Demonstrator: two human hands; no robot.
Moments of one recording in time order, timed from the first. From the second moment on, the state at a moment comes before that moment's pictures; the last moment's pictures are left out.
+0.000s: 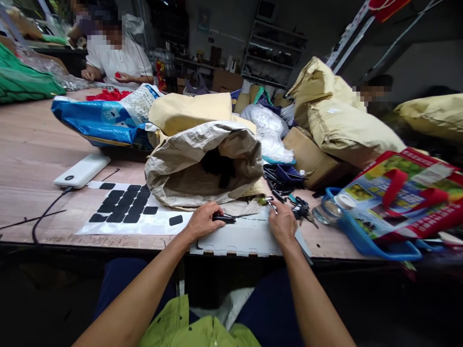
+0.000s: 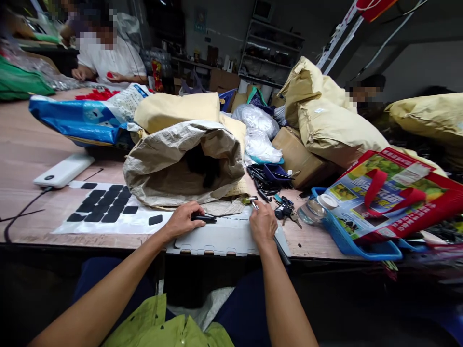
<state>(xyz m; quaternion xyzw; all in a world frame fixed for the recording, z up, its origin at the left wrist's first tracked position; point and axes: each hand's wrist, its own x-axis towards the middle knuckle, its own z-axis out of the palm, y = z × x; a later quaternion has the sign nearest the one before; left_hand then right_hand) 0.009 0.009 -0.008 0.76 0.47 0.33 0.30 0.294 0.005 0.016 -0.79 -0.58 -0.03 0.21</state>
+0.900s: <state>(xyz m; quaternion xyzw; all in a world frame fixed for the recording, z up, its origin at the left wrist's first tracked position) 0.032 -0.114 -0.047 0.83 0.47 -0.07 0.27 0.289 0.007 -0.001 -0.77 -0.60 -0.15 0.16</state>
